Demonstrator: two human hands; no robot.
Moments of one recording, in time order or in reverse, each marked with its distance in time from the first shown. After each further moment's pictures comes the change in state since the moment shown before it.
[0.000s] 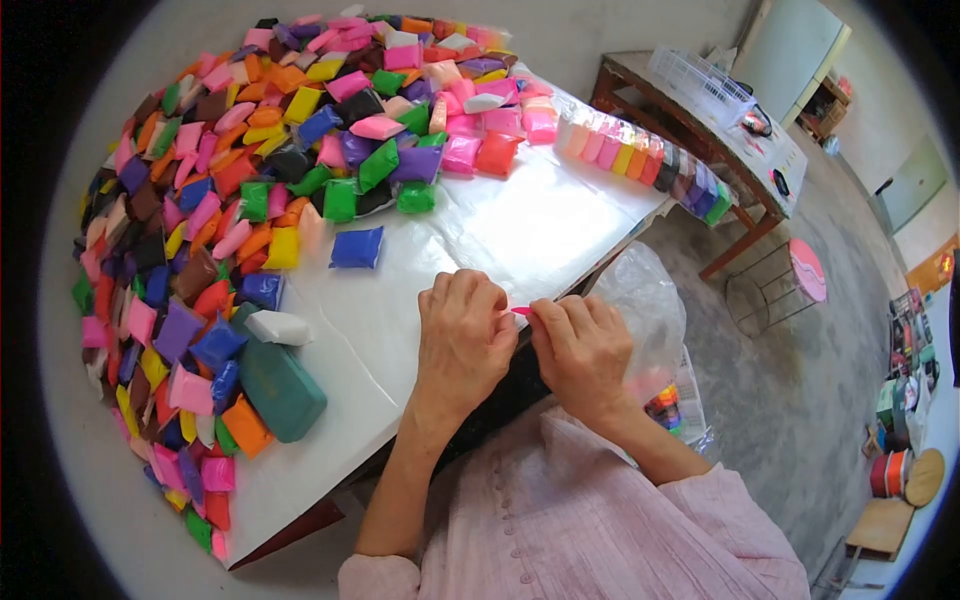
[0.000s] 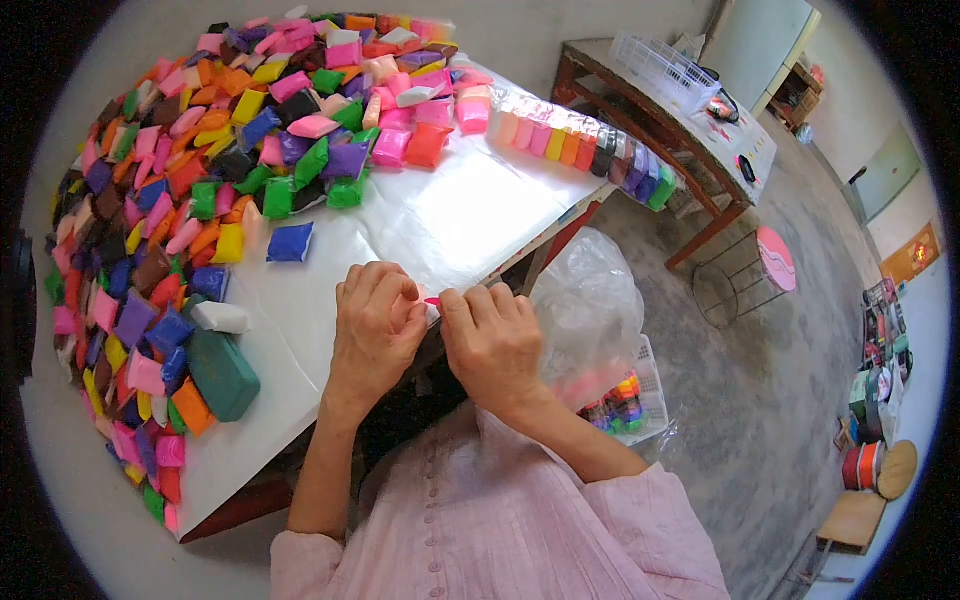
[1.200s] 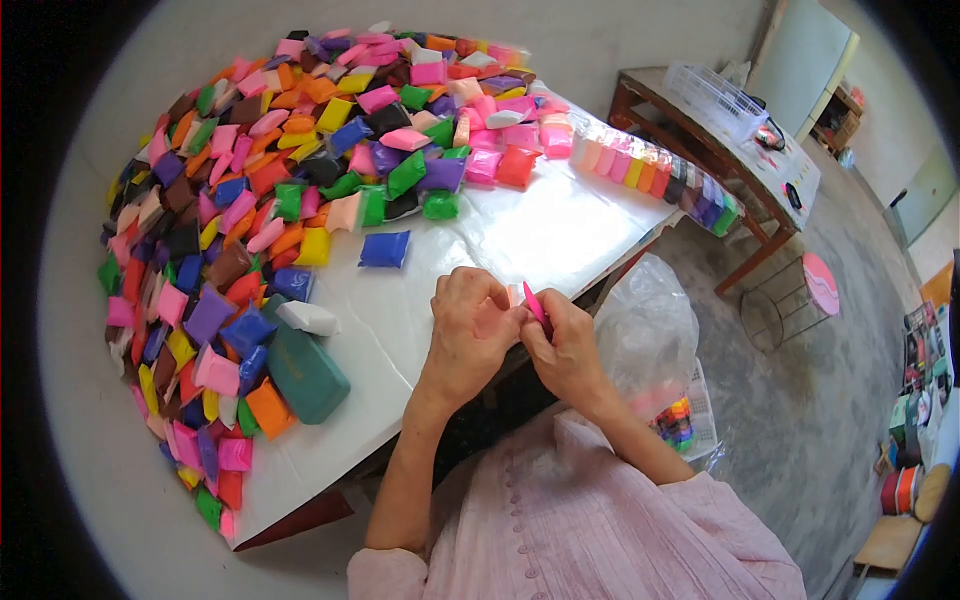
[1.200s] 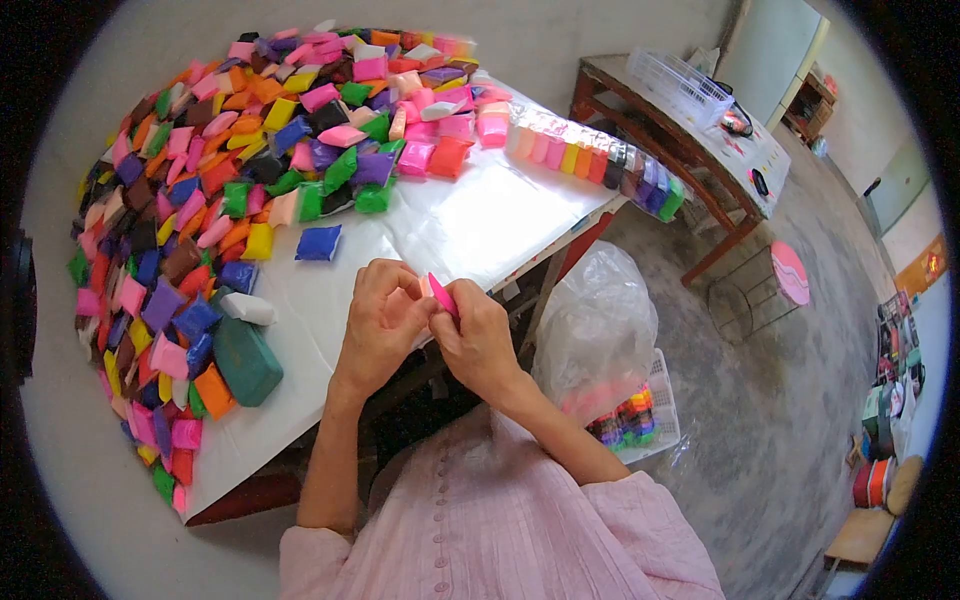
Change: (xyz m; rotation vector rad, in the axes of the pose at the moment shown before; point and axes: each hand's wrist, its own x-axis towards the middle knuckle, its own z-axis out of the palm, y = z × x) left_hand -0.002 -0.009 -0.014 -0.205 0.022 -0.072; right_hand 0.009 -0.017 0.016 0.703 -0.110 0.403
